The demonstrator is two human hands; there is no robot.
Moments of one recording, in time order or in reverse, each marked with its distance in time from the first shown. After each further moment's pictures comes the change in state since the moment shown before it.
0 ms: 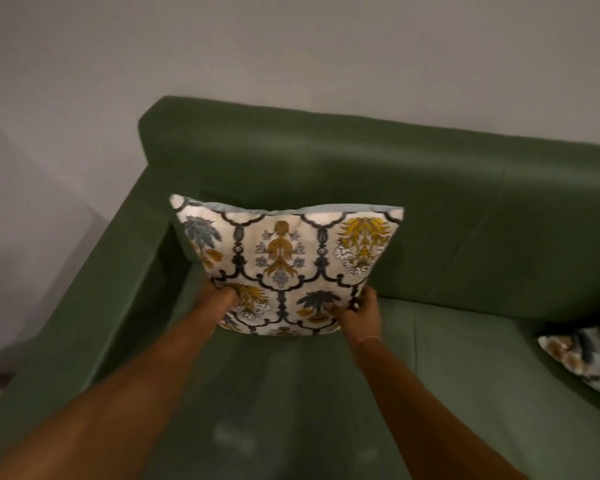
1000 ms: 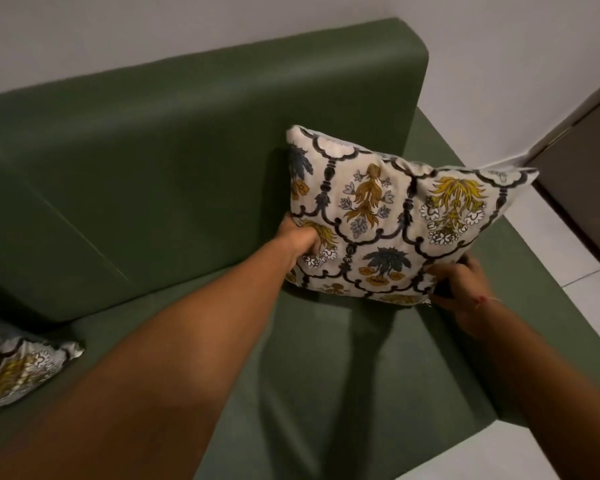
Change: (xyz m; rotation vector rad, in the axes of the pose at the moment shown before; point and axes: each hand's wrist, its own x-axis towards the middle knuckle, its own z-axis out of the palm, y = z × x) left_hand -0.297 0.146 0.612 0.293 -0.690 0.207; right_hand 0.027 0.060 -0.664 0.388 0.504 0.296
